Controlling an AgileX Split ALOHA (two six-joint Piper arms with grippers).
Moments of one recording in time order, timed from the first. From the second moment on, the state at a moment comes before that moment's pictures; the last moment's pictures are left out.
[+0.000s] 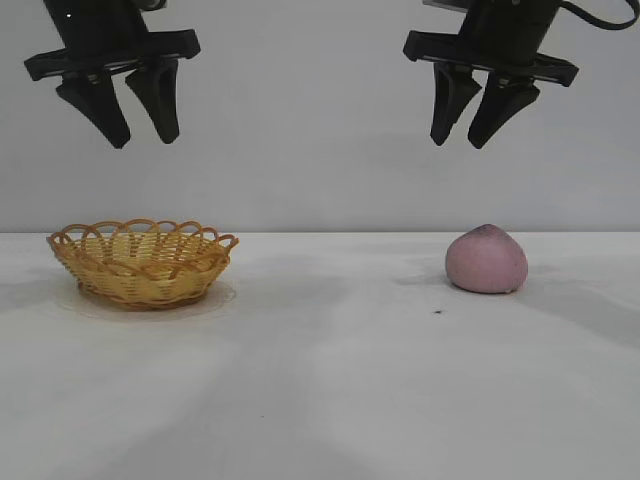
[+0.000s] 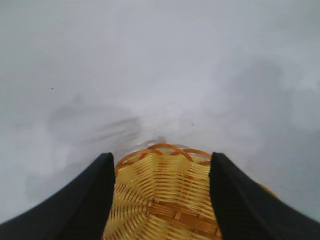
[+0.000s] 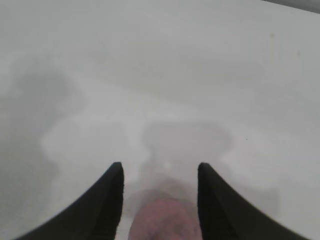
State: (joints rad) left arm -0.22 1.97 -1.57 -0.16 0.68 0.13; right arm 0.28 2.00 -1.58 0.23 0.69 -0.20
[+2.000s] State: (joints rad) left arm -0.36 1.97 -1.02 -1.18 0.38 0.58; right arm 0.28 2.00 -1.58 0.23 0.73 -0.20
